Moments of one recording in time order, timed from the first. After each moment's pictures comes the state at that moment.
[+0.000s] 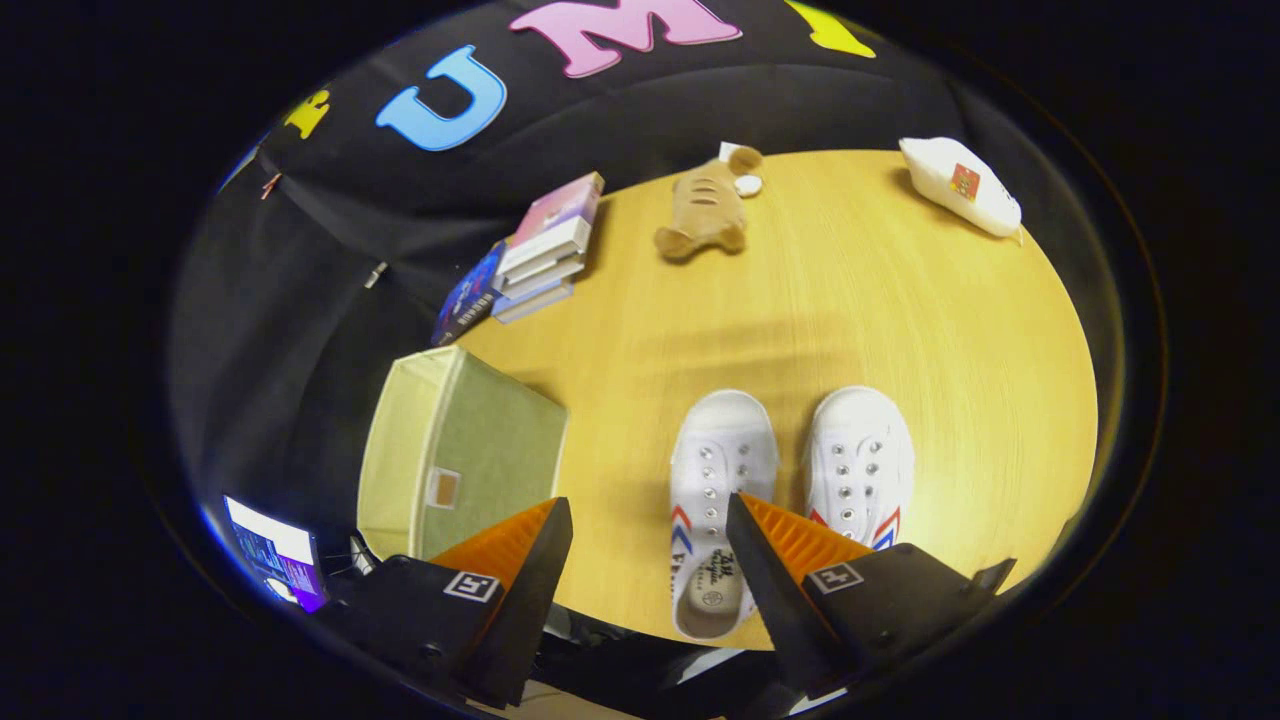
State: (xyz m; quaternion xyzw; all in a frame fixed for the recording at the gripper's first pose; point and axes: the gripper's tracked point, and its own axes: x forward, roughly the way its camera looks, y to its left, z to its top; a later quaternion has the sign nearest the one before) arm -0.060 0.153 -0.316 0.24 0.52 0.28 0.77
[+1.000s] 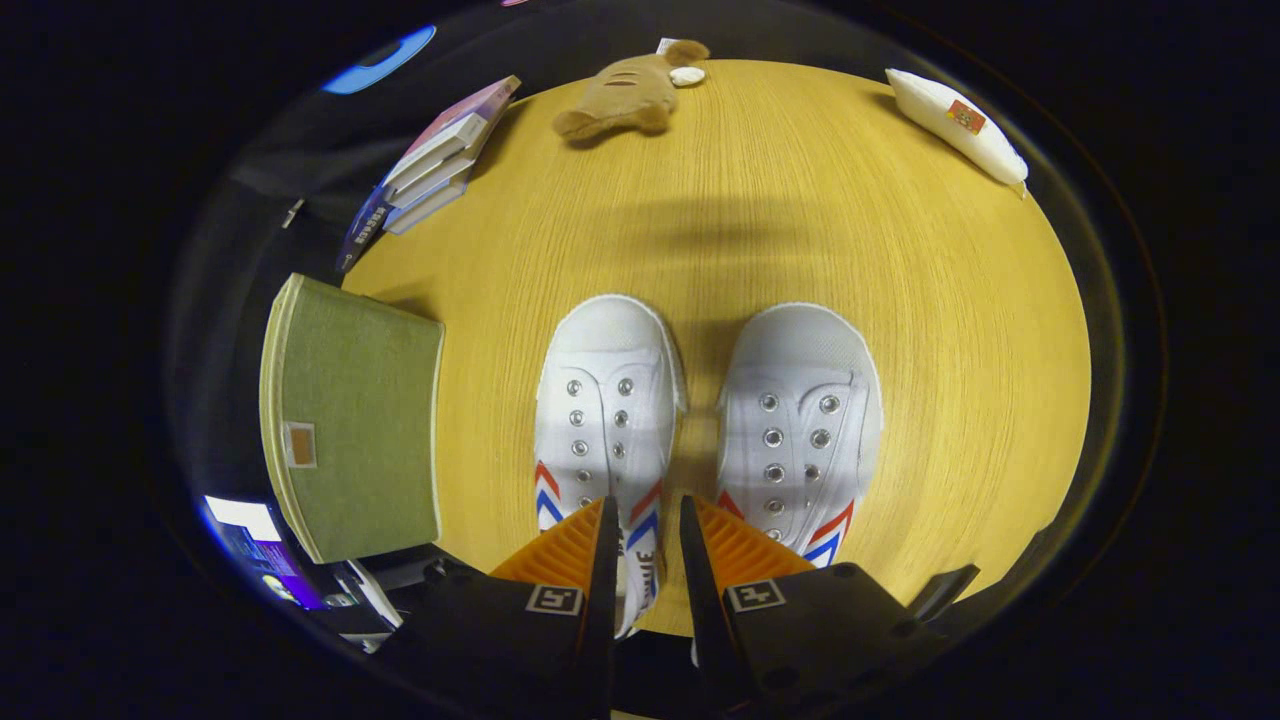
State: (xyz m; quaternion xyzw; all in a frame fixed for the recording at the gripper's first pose) arm -0.073 0.132 -0.407 0.14 0.64 0.26 0.71
